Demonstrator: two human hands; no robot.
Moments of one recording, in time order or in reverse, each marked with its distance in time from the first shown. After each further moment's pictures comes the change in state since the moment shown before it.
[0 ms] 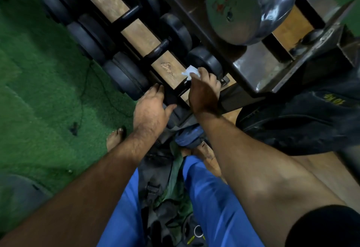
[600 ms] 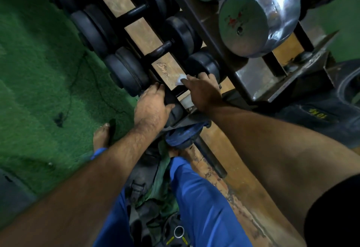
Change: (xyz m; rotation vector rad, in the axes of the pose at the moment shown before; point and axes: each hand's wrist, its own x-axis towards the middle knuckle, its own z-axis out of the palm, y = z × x) left_hand 0.004 0.004 0.001 -0.032 -0.029 -0.082; right_hand 0.030 0.016 -0.038 -0.229 -0.213 -0.591
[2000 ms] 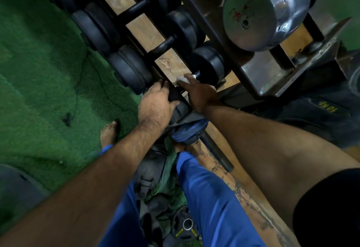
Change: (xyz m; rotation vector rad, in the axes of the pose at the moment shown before) left_hand -0.003 0.003 -0.011 0.028 -0.026 0.014; right_hand -0.002 -0.023 0.016 0.429 -0.321 0.126
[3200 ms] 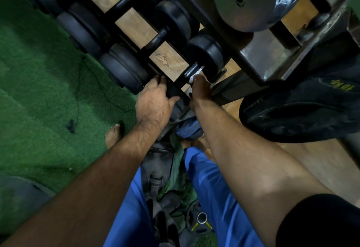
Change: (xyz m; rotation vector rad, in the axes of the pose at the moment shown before) left_hand 0.003 -0.005 0.005 0.048 0.011 0.043; right_hand 0.018 -0.033 0.015 1.540 0.504 0.882
